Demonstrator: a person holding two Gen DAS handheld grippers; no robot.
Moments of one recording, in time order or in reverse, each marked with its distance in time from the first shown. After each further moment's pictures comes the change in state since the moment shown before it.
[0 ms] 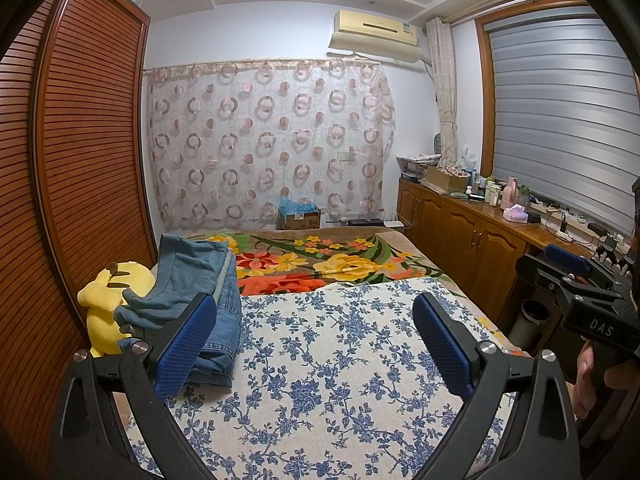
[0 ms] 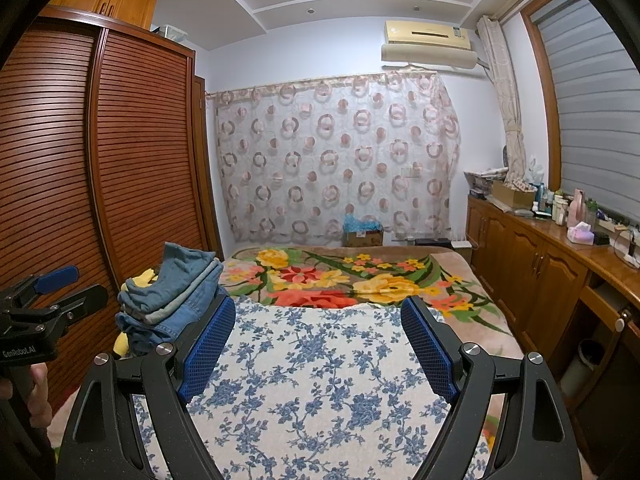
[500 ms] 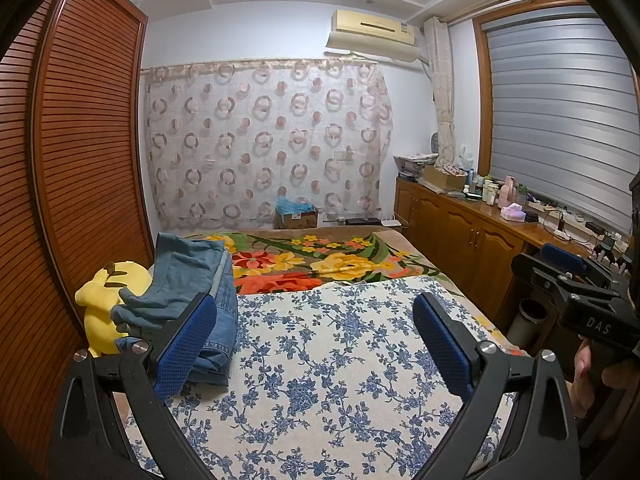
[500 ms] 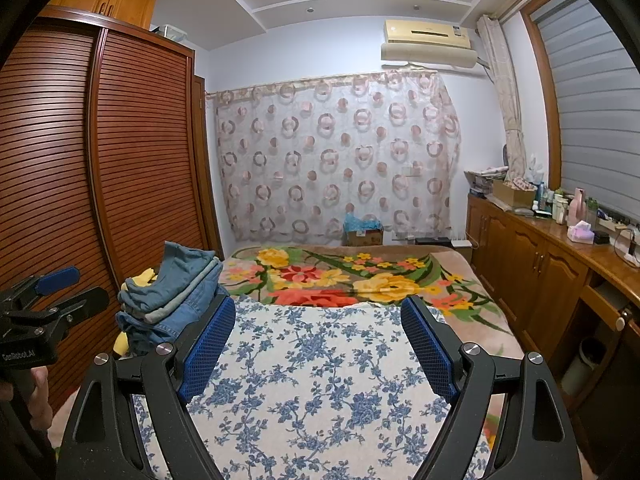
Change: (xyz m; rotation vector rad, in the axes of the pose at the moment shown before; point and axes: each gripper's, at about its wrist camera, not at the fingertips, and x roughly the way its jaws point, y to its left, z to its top) left arm -0.002 0.001 -0.001 0.000 0.002 -0.002; right arm 0.003 0.000 -0.001 0.000 0.002 -0.001
